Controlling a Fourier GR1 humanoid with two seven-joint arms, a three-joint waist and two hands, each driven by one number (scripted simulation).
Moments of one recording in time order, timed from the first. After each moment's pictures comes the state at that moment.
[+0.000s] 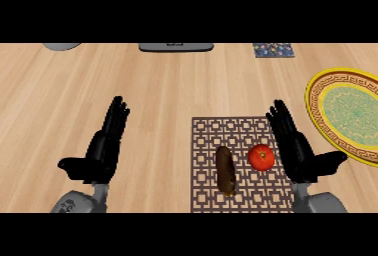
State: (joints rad) left arm -0.13 0.23 -0.35 -1.48 0.31 0.37 -0.17; right arm -0.09 -0.19 0.22 -1.43 -0.32 -0.16 -0.15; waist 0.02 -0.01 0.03
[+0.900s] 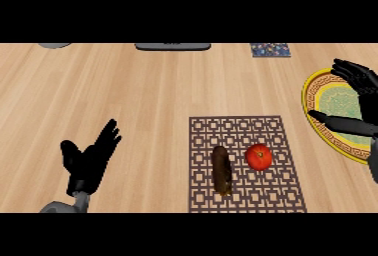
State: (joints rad) left arm -0.05 0.32 -0.31 -1.38 0.39 0.24 0.08; right arm -0.34 -0.52 -0.06 -1.20 -0.21 0.04 -0.43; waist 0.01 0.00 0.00
